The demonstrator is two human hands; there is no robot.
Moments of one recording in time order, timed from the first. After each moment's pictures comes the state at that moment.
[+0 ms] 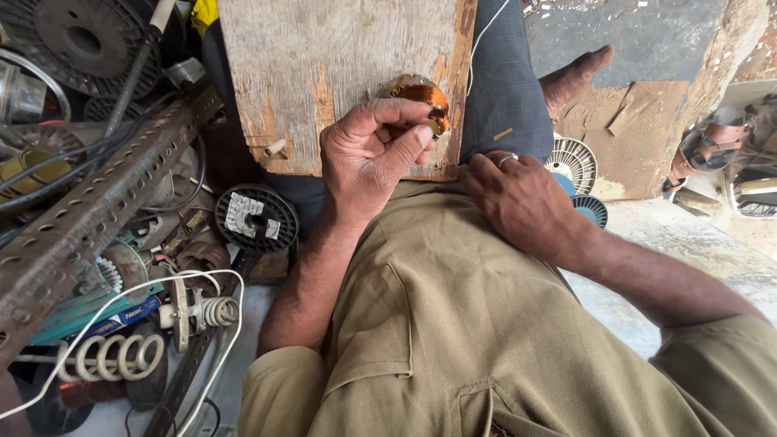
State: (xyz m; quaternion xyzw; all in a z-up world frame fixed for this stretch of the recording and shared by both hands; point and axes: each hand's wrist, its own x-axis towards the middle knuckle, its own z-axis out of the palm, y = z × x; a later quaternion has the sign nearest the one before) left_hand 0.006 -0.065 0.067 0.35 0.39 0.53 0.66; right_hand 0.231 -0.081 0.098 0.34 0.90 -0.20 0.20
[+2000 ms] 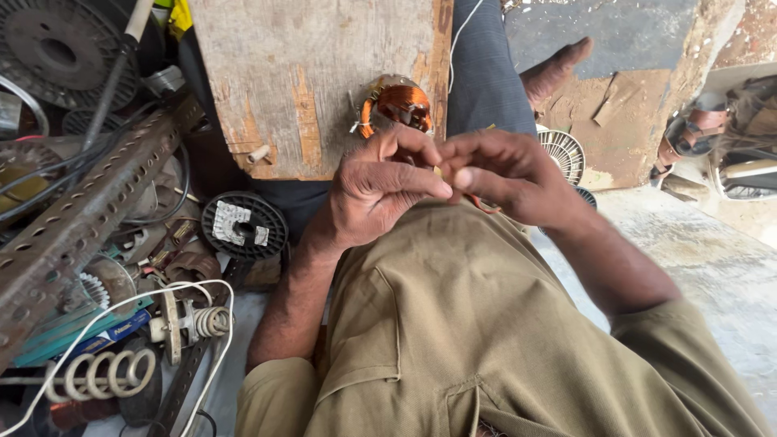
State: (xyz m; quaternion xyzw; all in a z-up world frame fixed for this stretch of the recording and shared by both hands) left_hand -0.002 -0.070 0.088 0.59 0.30 0.43 0.62; right_hand 0.245 -0.070 0.102 0.42 0.46 -0.74 -0.26
